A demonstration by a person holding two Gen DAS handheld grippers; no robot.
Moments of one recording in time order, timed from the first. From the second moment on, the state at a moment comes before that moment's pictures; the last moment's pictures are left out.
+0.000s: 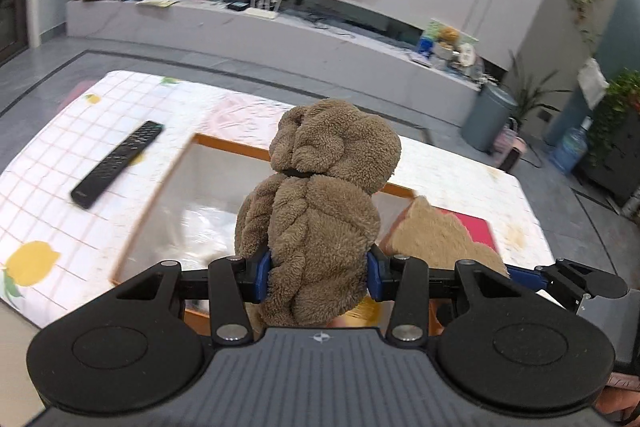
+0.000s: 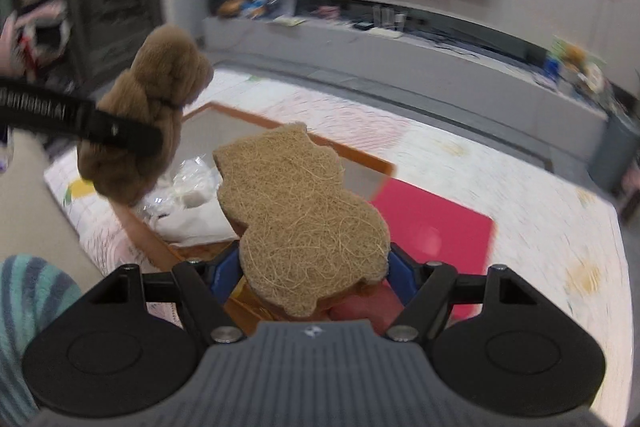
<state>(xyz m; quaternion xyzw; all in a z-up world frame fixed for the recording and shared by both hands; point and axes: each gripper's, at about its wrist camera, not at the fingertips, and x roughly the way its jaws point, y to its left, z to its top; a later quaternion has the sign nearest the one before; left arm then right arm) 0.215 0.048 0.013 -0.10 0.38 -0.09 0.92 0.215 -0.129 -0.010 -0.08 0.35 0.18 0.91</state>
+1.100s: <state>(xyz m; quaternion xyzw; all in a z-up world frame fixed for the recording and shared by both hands) 0.301 0.080 -0.077 -0.05 0.50 -0.08 0.86 0.354 -0.047 -0.088 -0.31 0.43 0.18 0.83</state>
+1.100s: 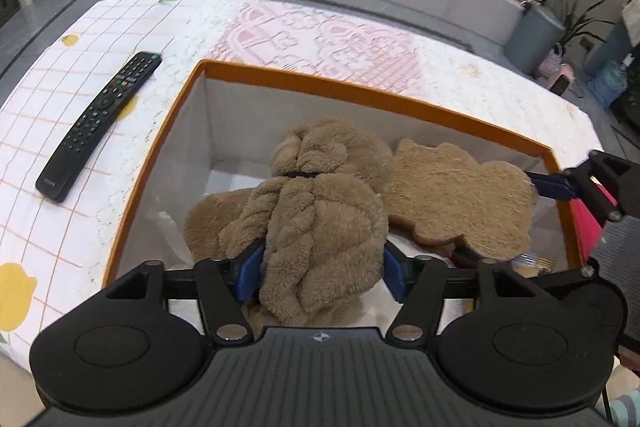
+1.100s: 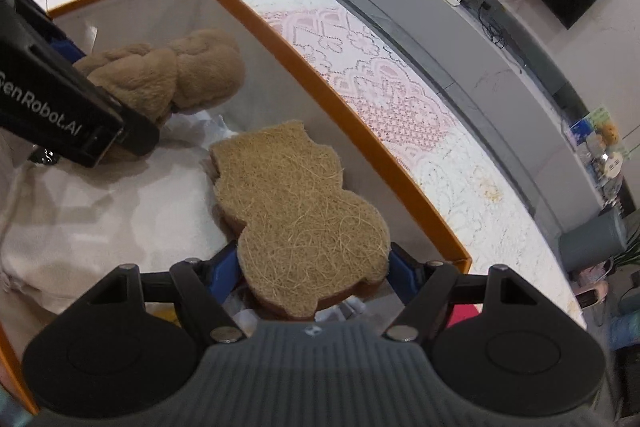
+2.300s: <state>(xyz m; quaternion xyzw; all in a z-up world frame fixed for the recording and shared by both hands) 0.082 0.007 0.073 -0.03 0.17 -0.09 0.98 0.106 -0.169 0.108 -0.05 0.23 0.09 0.97</state>
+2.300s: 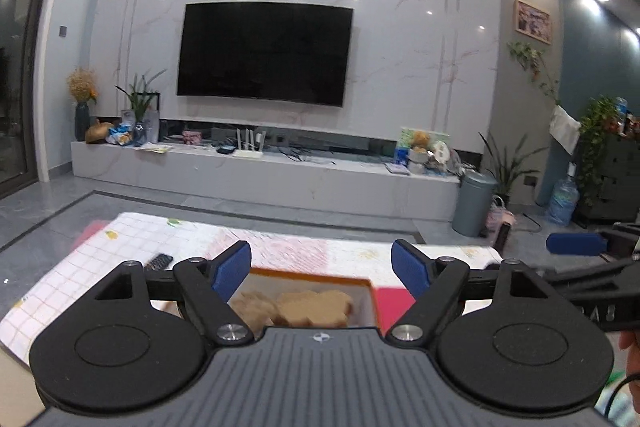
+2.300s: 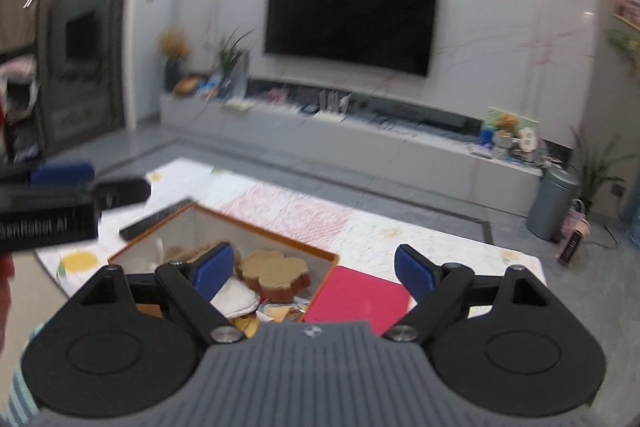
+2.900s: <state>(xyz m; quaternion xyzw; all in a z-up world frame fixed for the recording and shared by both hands) 0.008 -0.023 0.028 0.00 0.22 -0.09 0.97 -0.032 -0.201 0.071 0.02 0.23 -0.02 0.97</state>
